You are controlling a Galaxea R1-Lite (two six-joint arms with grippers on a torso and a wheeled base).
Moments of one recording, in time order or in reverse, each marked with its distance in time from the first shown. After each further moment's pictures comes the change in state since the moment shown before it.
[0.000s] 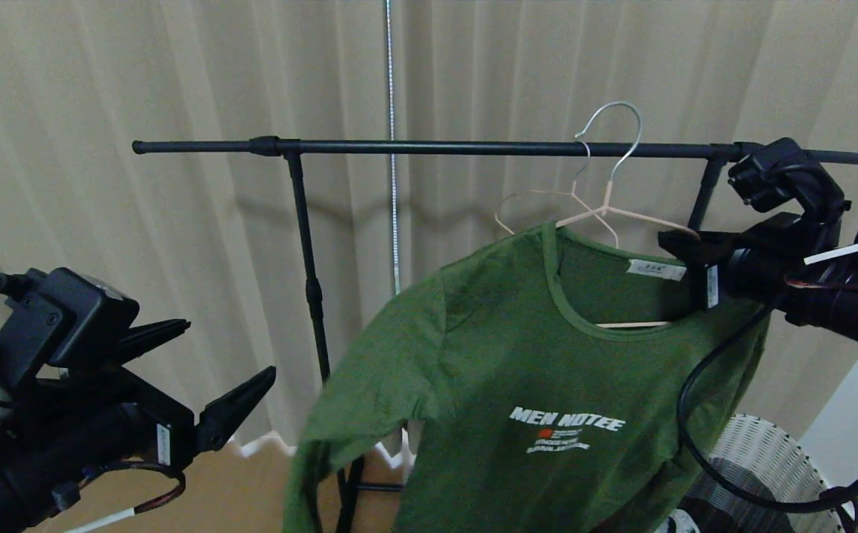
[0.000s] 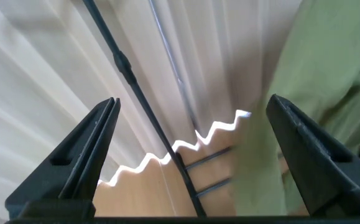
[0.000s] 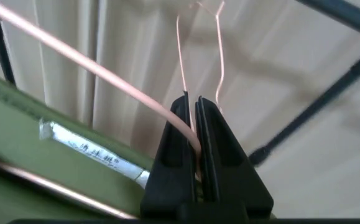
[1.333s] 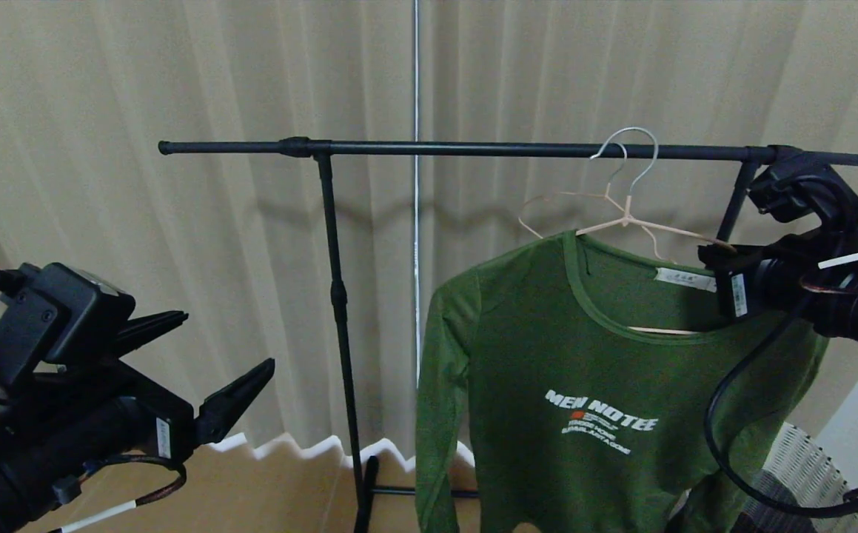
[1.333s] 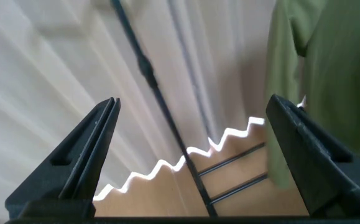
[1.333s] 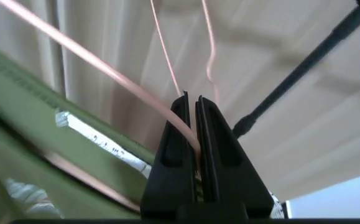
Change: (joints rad) left arm 0.004 0.008 0.009 -0.049 0.002 0.020; right arm -0.045 -0.030 0.016 0.063 -0.141 0.001
